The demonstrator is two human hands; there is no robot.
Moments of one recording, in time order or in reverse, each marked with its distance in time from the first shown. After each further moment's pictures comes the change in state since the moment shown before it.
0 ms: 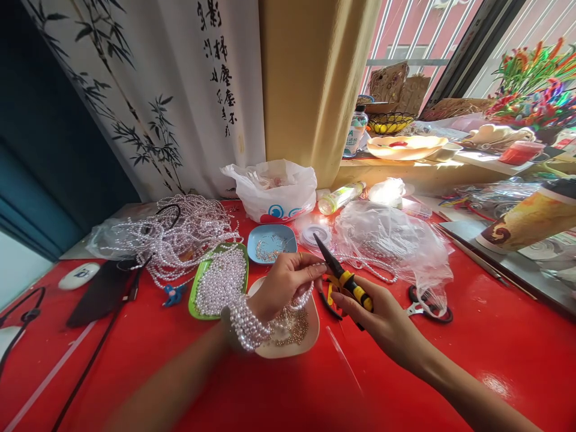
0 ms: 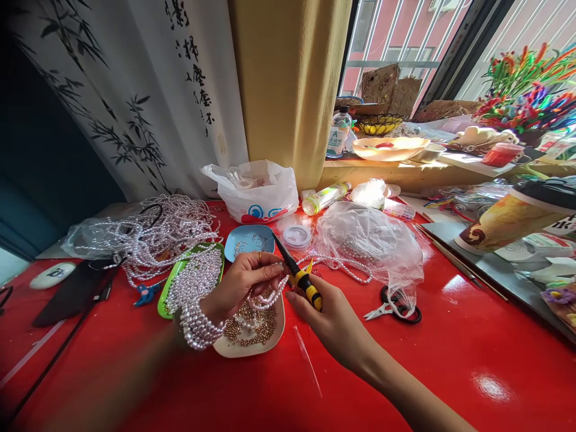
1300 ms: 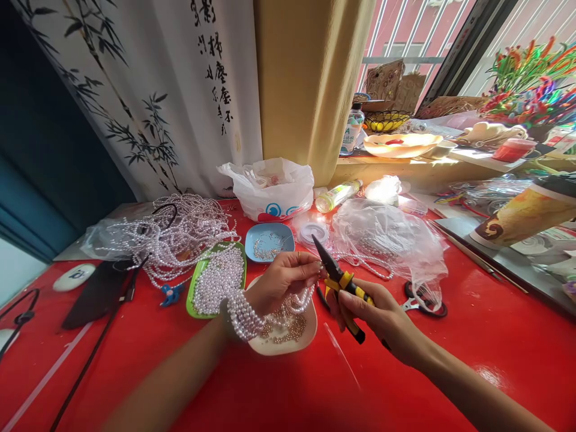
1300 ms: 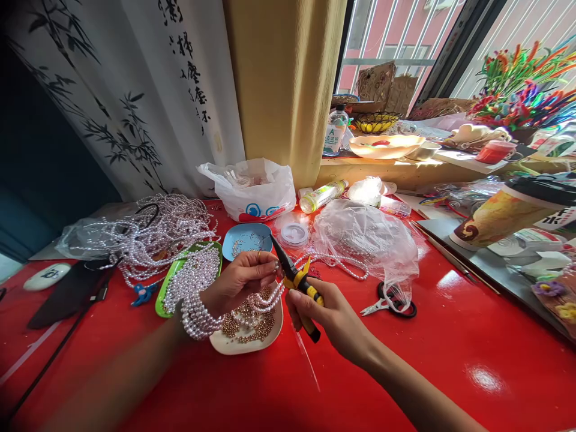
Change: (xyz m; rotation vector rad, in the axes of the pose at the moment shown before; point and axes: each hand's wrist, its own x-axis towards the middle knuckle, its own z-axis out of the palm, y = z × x) left_hand 0.001 -0.001 -0.005 -0.184 -0.088 -0.094; right_hand -0.002 0.006 -0.005 0.245 -0.188 -0.026
